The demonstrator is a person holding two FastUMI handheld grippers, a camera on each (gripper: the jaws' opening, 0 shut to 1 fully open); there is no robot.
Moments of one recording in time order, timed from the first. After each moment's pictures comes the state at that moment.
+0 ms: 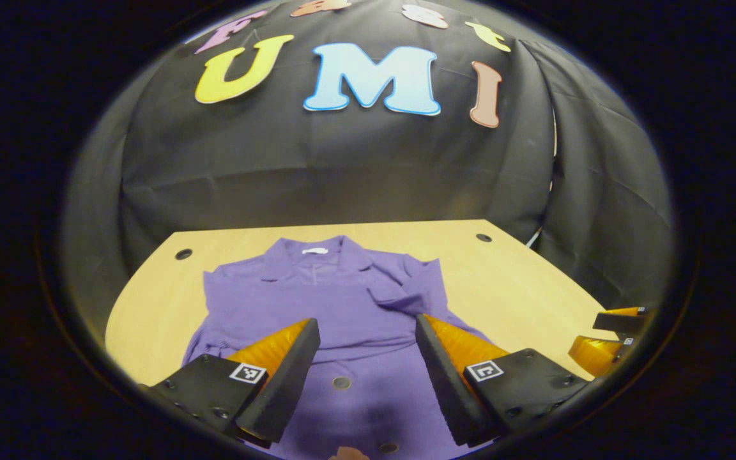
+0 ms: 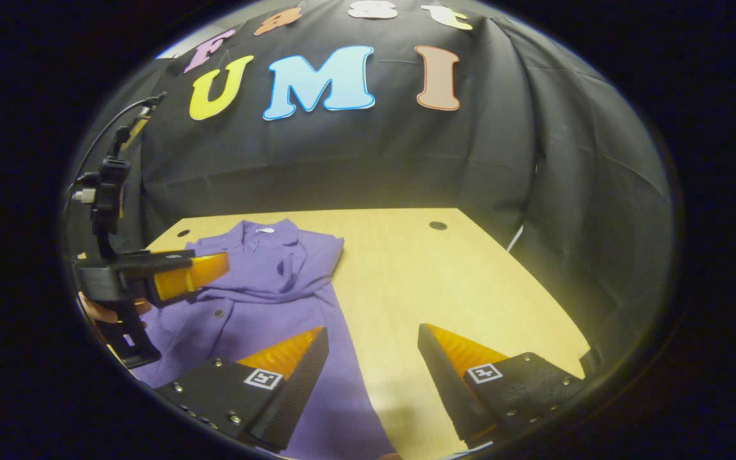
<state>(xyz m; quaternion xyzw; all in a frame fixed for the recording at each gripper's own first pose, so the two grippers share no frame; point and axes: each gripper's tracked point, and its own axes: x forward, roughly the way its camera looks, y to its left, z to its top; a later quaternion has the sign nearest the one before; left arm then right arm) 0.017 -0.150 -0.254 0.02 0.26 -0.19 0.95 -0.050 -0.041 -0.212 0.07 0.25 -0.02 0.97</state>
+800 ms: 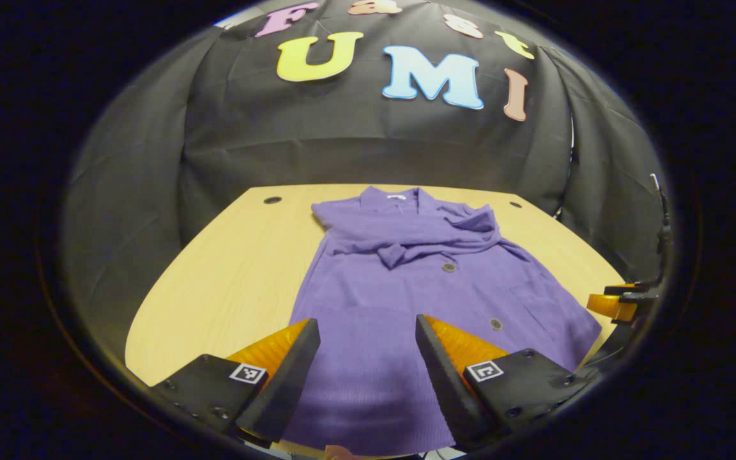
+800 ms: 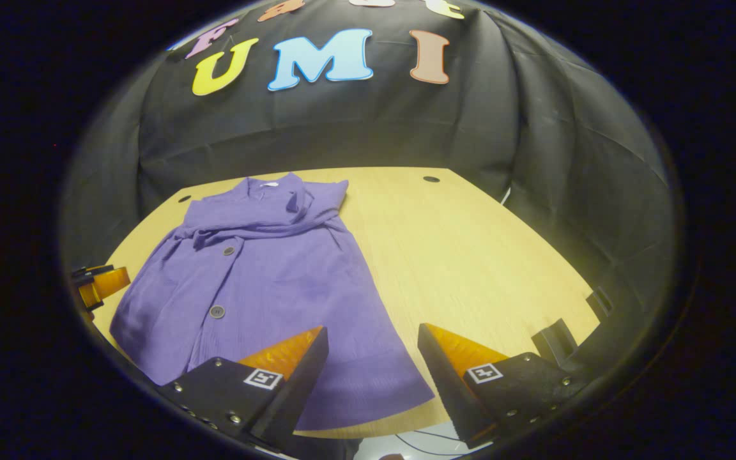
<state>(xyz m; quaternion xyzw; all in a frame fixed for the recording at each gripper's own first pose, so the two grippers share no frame) -0.126 0.066 -0.299 0.02 0.30 -0.12 0.95 -0.130 -0.003 -0.269 0.09 0.31 -0.04 0.95</state>
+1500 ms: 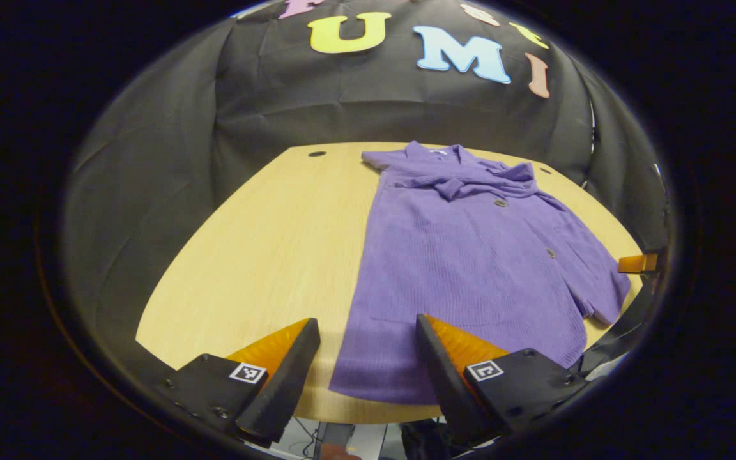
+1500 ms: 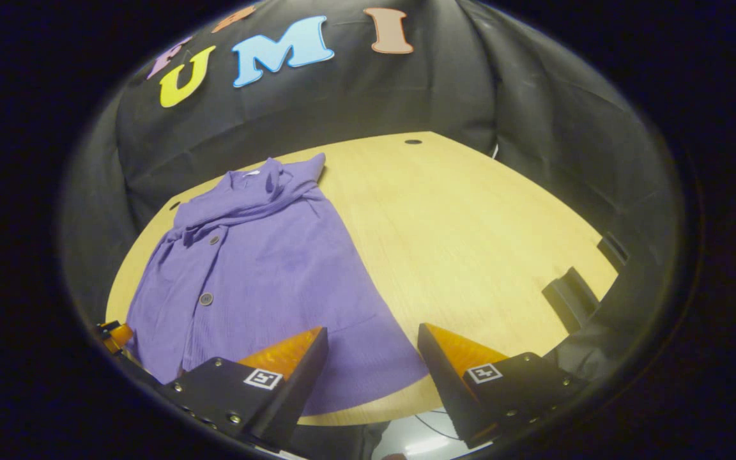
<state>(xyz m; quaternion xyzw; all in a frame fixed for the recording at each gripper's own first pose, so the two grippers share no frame) -0.186 0.165 -0.358 0.04 0.37 -0.06 0.93 -0.149 -0.010 -0.315 0.18 0.36 -0.05 0.92</state>
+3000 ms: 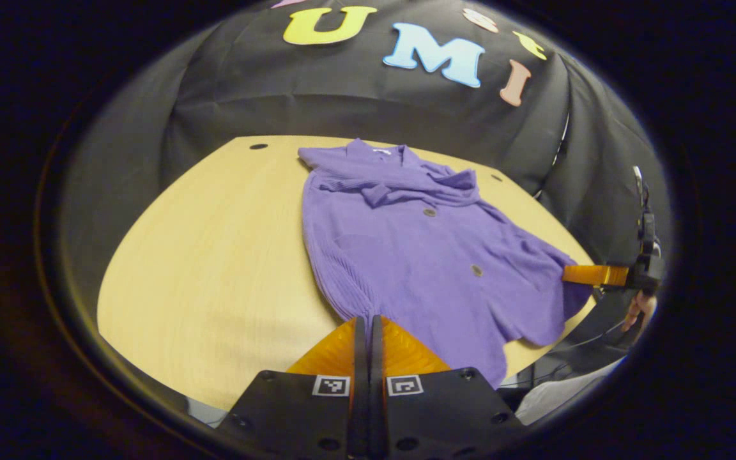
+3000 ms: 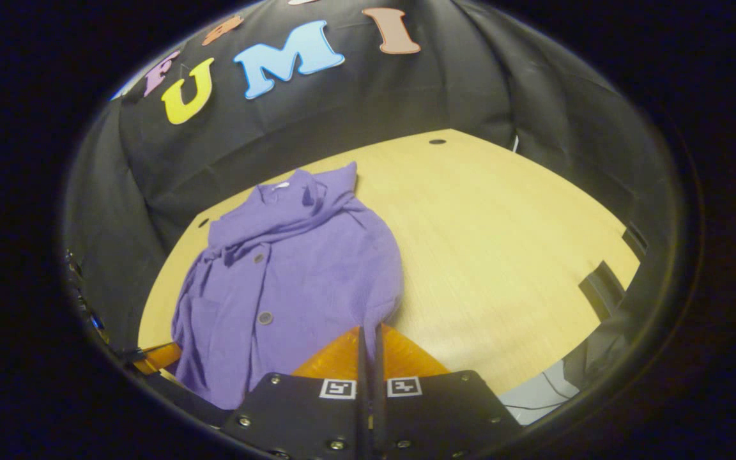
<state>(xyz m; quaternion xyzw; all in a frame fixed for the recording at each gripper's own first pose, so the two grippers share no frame) -0.179 0.051 -0.319 -0.05 0.38 -0.17 0.91 -0.125 0.034 -0.248 0.22 0.32 0.00 0.92</state>
